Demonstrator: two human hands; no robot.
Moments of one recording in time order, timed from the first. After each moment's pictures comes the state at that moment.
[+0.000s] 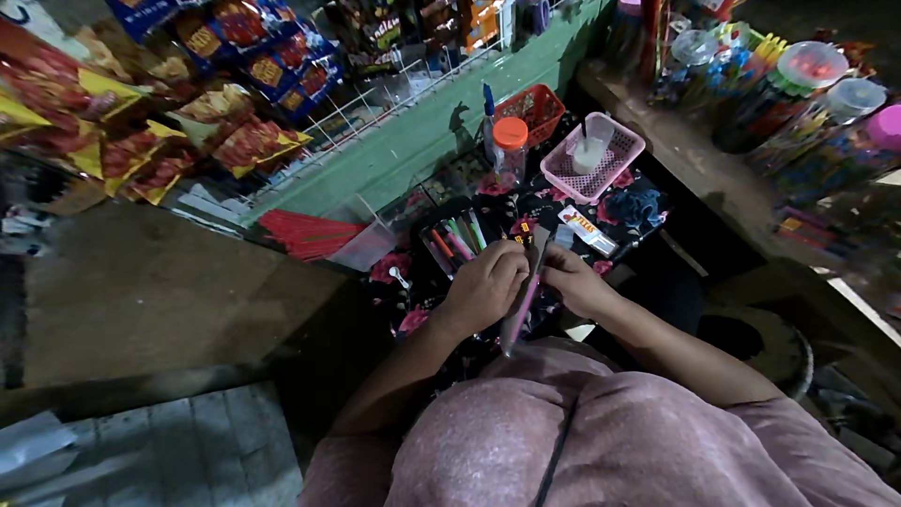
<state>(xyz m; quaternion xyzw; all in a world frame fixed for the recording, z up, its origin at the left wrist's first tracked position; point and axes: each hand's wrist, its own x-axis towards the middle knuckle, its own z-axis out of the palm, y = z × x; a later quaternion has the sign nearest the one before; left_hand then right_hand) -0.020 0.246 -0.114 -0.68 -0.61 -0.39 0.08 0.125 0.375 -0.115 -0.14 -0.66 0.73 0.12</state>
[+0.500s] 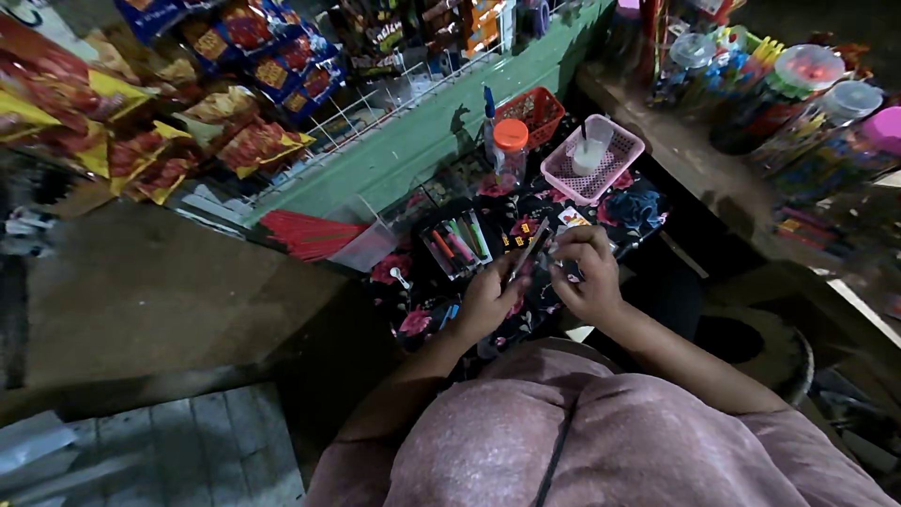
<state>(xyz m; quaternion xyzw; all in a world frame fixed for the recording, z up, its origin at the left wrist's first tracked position) -0.003 0.240 -0.132 -0.45 -0.69 -0.48 -0.29 0.132 0.387 -0.128 -0.05 -0.85 0.30 0.42</state>
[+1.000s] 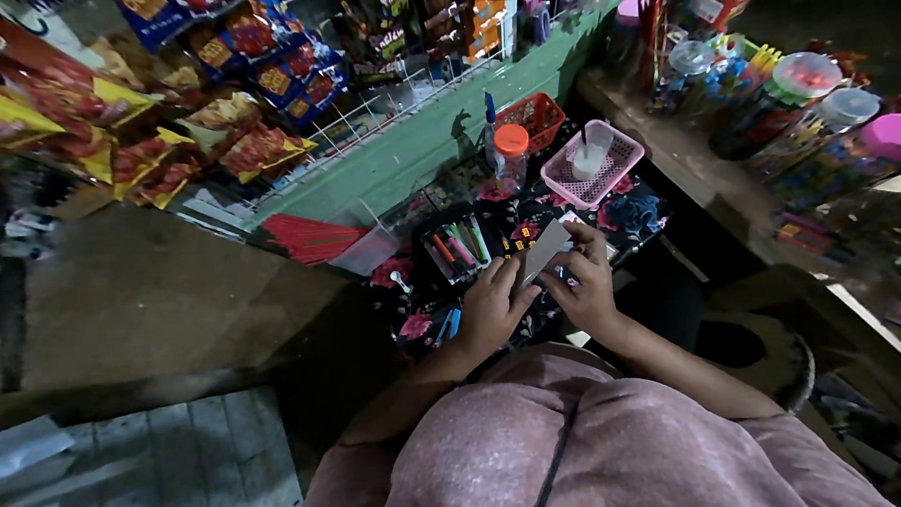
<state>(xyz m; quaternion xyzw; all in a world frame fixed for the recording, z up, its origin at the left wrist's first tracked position) 0.011 0.240 -0.131 -0.53 -0.74 -0.42 -0.04 0.126 0.376 -0.128 -0.08 -0.83 0.34 0.44</state>
